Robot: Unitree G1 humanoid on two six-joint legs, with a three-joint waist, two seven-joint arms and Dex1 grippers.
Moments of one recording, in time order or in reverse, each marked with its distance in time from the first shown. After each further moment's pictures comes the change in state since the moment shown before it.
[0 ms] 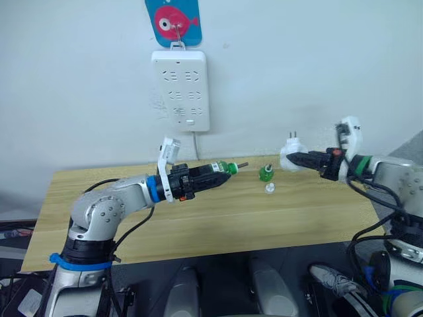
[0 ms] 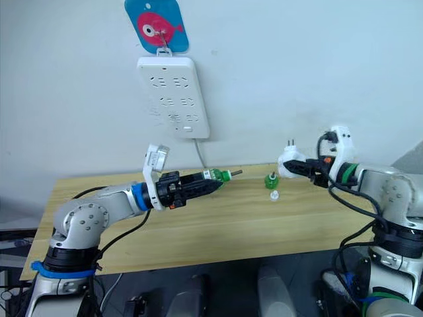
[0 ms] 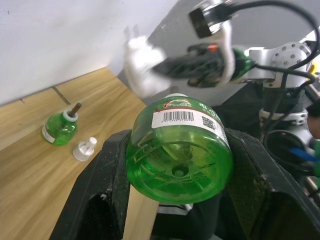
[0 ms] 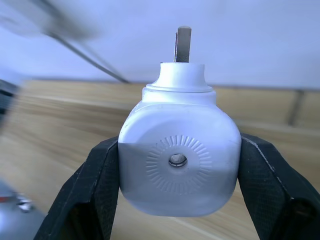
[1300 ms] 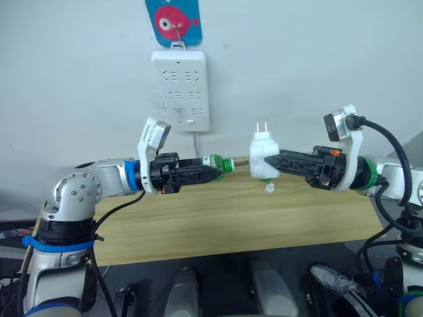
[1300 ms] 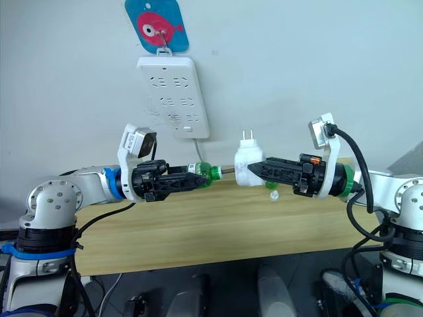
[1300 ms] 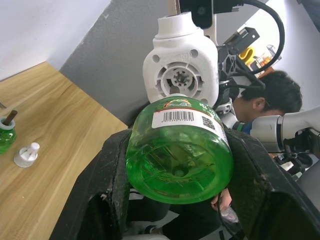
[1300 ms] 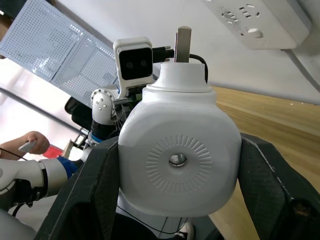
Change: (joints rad) left arm -0.128 0.100 0.040 0.028 -0.137 0.174 -0.160; right arm 0.056 -0.137 0.181 0.053 1.044 -0.191 -0.361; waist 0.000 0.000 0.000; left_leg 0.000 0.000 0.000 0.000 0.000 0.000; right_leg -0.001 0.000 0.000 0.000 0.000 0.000
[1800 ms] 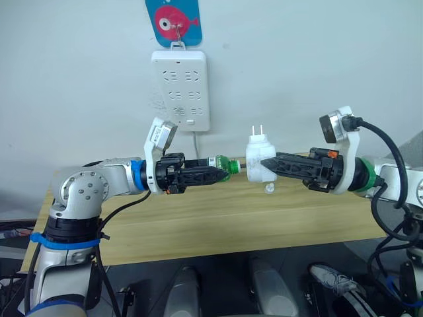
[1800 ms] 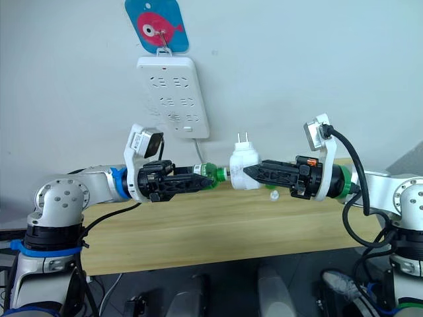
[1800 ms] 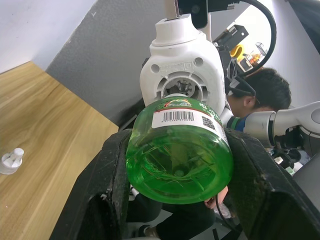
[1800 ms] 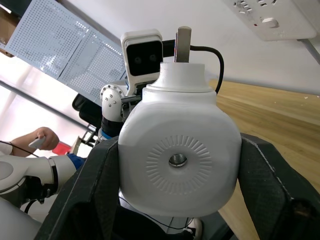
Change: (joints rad) left arm -0.020 -0.022 -0.023 0.004 0.006 0.001 -0.012; right arm 0.027 -0.096 0.114 -0.018 0.104 -0.129 -0.001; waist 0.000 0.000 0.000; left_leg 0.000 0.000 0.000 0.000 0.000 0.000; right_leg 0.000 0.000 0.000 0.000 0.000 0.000
